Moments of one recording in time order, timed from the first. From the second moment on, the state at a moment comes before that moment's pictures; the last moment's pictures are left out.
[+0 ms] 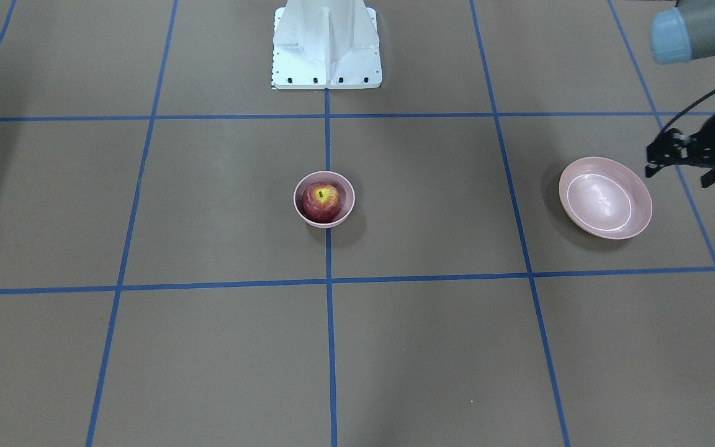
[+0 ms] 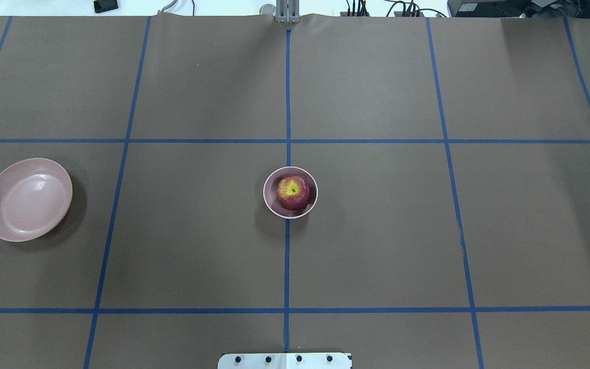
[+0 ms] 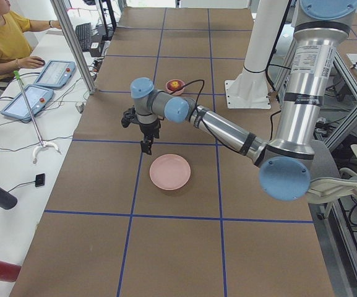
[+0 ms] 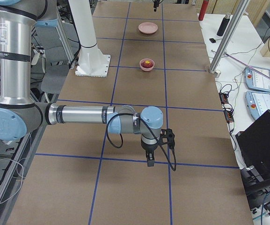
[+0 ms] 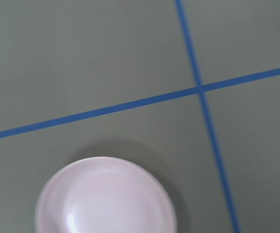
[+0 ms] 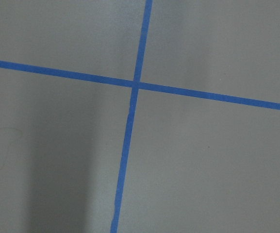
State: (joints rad) left arm -1.28 -1.68 -1.84 -1.43 -2.29 -0.11; right arm 1.56 -1.66 1.69 -1.55 2.27 -0.07
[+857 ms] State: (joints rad) left arm -1.55 -1.52 -1.71 -1.52 -2.39 0.10; right arm 1.56 -1.66 1.69 -1.55 2.27 -0.07
